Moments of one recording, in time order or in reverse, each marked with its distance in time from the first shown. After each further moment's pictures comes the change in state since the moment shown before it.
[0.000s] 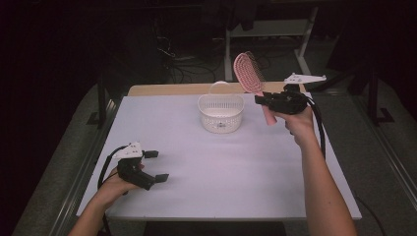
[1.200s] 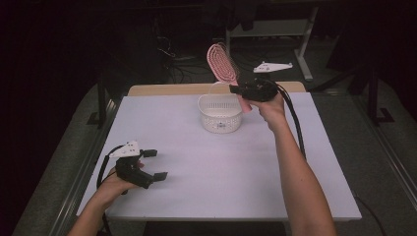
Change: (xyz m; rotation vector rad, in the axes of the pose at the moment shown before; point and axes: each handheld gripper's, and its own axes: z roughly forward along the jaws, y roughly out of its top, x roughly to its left) left arm 0.002 0.001 -0.005 -0.032 -0.002 -0.021; right arm 0.015 0.032 0.074 -0.011 0.043 -0.059
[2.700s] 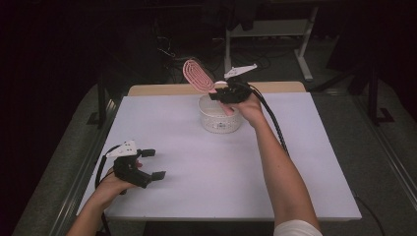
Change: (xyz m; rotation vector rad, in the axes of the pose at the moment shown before) left arm 0.002 -0.001 -0.004 -0.018 0.000 -0.015; right arm 0.006 -0.008 0.080 0.157 0.073 -0.082
